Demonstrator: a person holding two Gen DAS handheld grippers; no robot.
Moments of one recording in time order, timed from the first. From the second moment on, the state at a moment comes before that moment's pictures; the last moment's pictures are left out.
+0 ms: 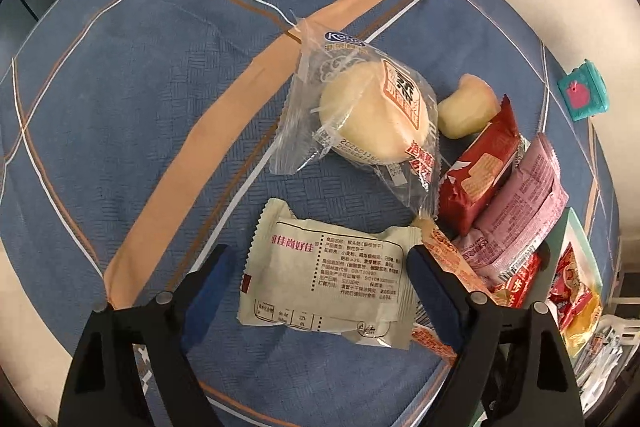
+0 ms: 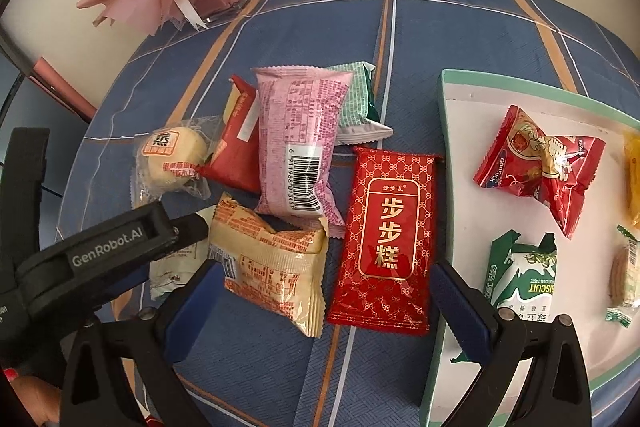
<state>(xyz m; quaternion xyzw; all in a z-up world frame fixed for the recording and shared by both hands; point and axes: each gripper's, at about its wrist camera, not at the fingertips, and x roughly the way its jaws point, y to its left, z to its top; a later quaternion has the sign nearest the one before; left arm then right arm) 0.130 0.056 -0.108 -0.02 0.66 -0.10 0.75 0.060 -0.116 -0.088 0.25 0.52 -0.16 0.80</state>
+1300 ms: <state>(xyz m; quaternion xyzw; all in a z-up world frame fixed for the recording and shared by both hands) 0.160 0.152 -0.111 -0.05 0.63 0.05 0.77 0.102 -0.070 -0.096 0.20 0.52 -0.07 0.83</state>
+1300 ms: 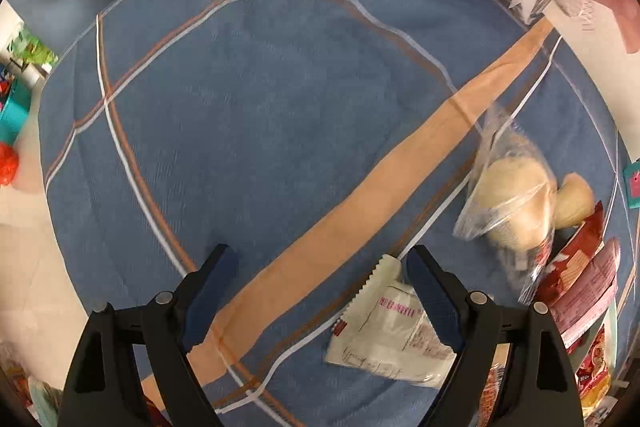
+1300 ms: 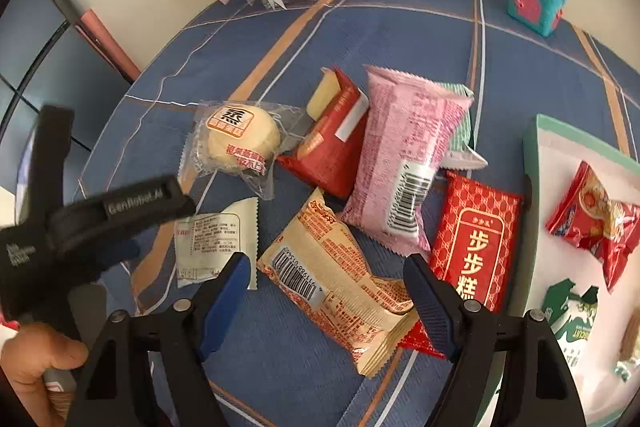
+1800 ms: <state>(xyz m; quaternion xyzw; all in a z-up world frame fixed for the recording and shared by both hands) 0.145 0.169 -0.106 -0.05 0.65 0.03 0.76 0.092 -0.055 -0.106 0.18 0.55 -0.06 0.81</state>
